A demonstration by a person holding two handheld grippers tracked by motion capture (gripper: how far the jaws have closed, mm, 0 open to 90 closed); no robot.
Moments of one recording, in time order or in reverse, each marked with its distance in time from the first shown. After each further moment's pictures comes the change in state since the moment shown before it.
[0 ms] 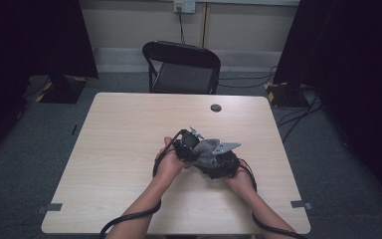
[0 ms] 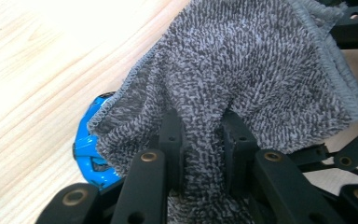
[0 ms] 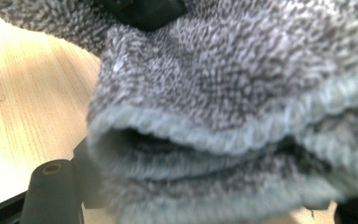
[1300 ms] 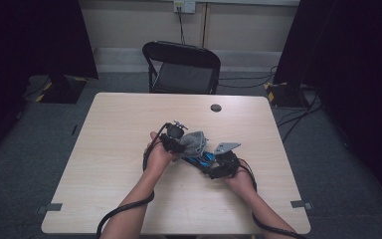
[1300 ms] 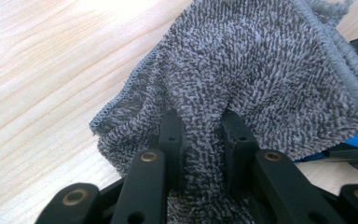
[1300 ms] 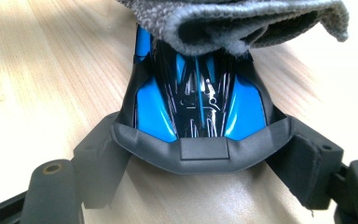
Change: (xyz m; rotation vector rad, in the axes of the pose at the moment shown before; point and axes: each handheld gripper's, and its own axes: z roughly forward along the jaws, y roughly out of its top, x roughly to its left) left arm 0.050 -0.012 0.005 0.030 0.049 -0.133; right arm 0.000 0.000 0.000 0.000 0.000 -0.001
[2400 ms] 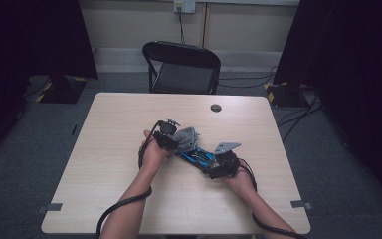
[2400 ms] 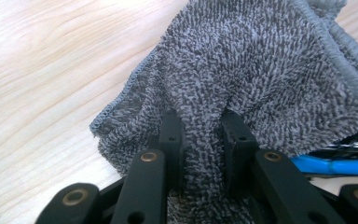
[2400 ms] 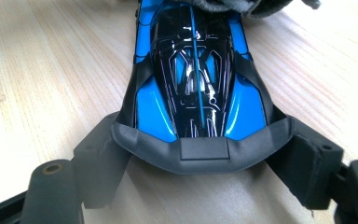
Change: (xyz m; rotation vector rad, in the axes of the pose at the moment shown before) left arm 0.029 -0.006 0.008 0.013 0.047 -0.077; right arm 0.000 0.000 0.000 0.000 0.000 0.000
